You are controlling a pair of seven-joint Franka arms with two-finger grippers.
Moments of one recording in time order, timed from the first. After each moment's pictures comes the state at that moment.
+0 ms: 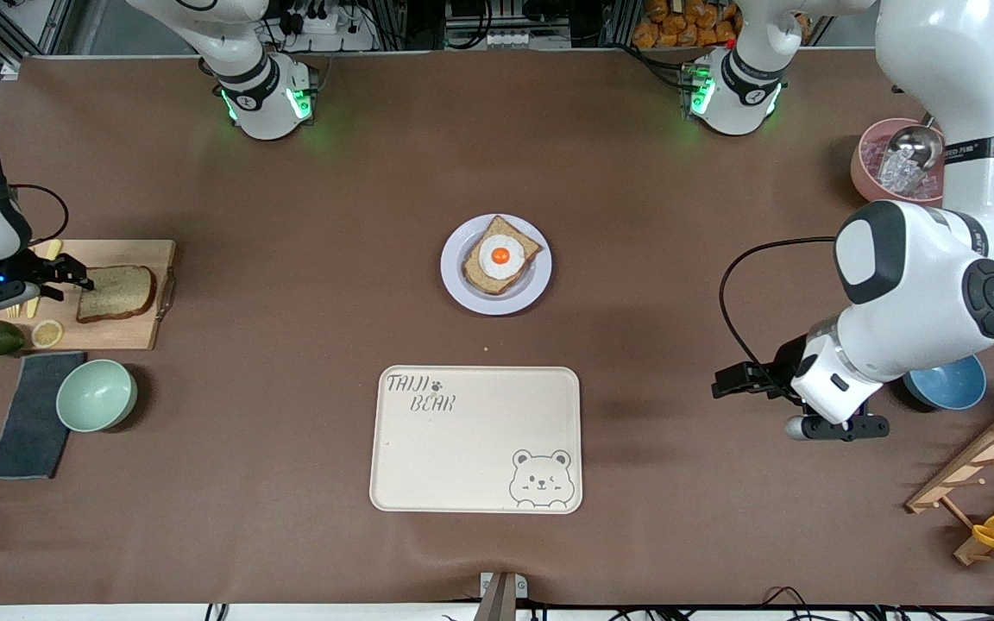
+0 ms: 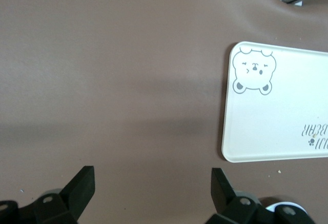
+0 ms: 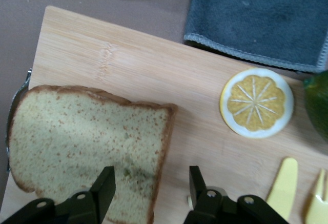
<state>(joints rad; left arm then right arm) -0.16 0.48 -0.02 -1.48 -0.29 2.06 -0.10 -0.14 0.45 -0.49 -2.13 0.46 2.40 -1.28</state>
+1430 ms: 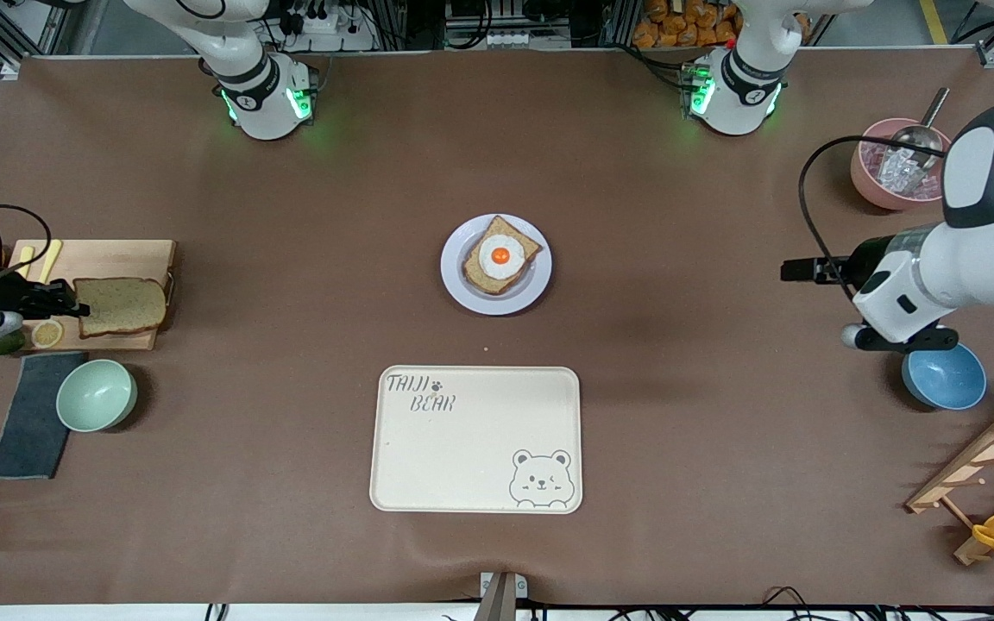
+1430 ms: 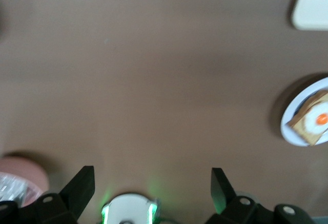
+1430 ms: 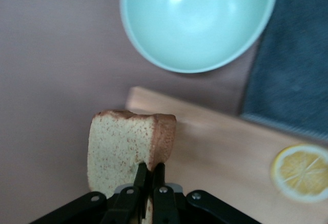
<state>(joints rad) -0.09 0.29 0.00 -1.46 -0.11 1.37 -0.10 -0.06 0.46 -0.50 -1.83 0.41 1.91 -0.99</state>
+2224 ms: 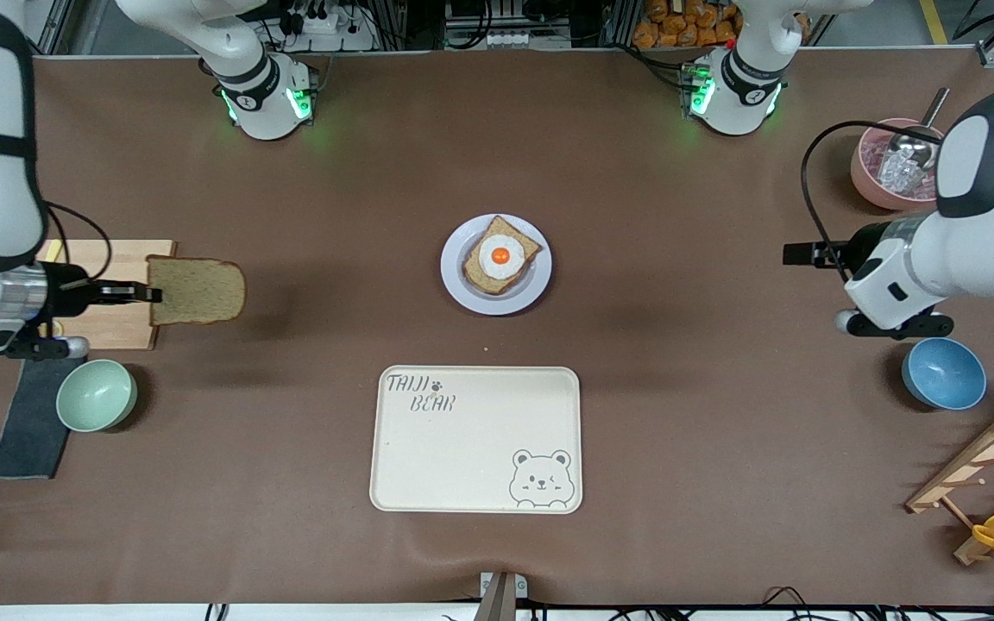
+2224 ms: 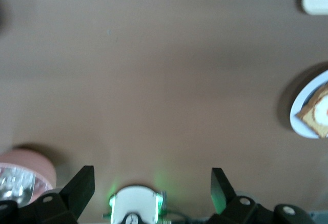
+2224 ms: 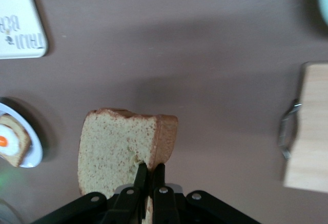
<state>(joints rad) -0.11 0.30 -0.02 -1.47 -0.10 1.42 -0.10 0.29 0.29 -0.45 -1.76 0.38 1.64 -0.20</state>
